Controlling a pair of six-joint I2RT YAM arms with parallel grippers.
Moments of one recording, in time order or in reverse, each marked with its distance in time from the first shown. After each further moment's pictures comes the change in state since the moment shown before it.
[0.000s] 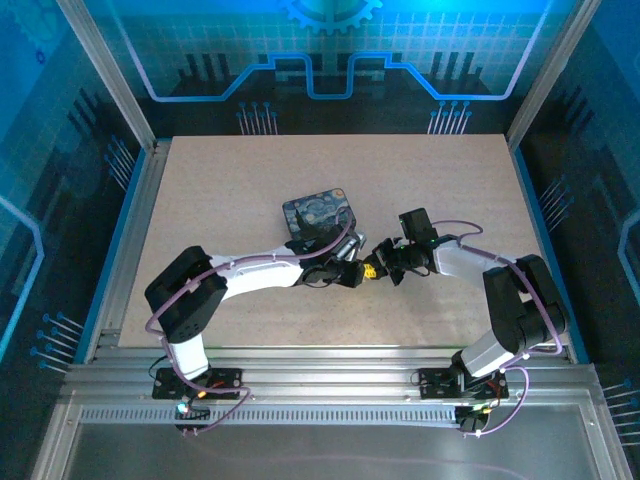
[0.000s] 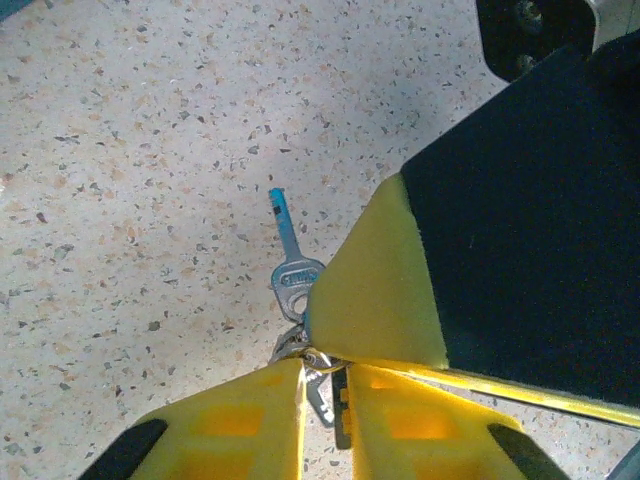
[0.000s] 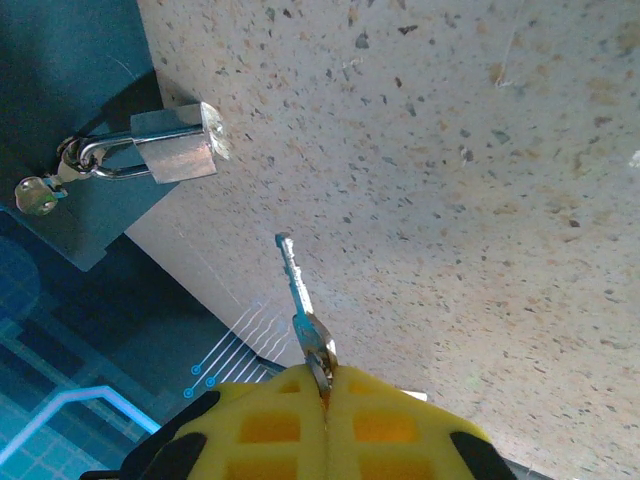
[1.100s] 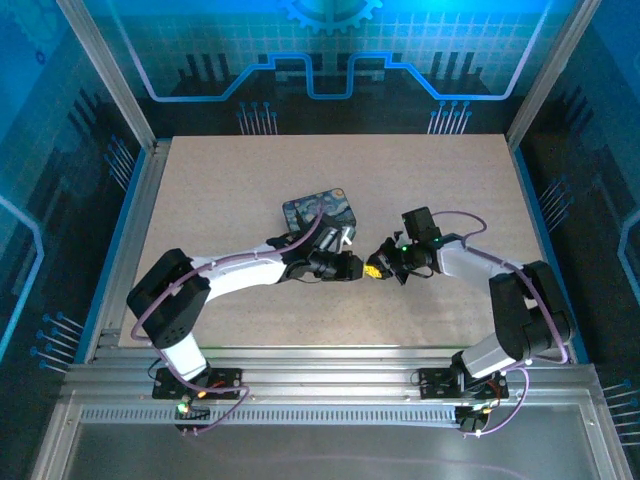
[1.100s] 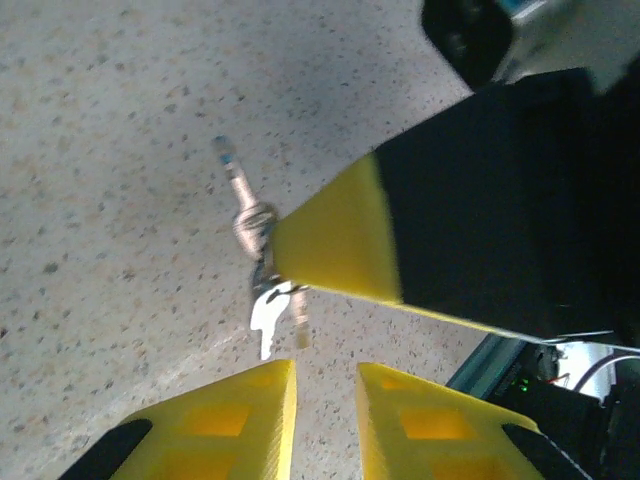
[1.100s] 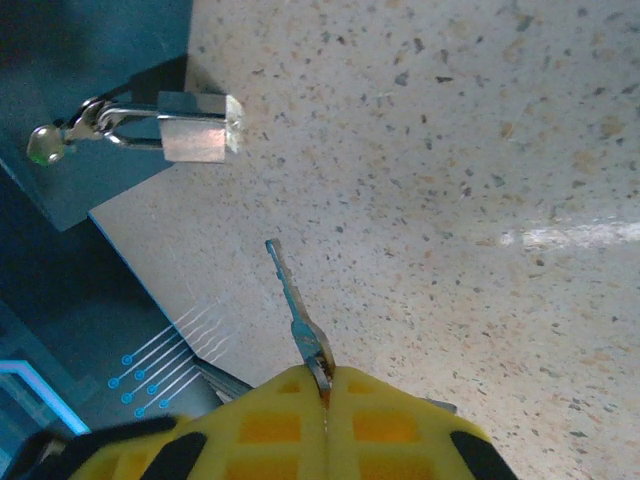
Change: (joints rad) left arm 0.076 -0.085 -0.070 0.103 0.278 -0.183; right arm -0.011 -0.039 0.006 -0.064 0.052 -0.229
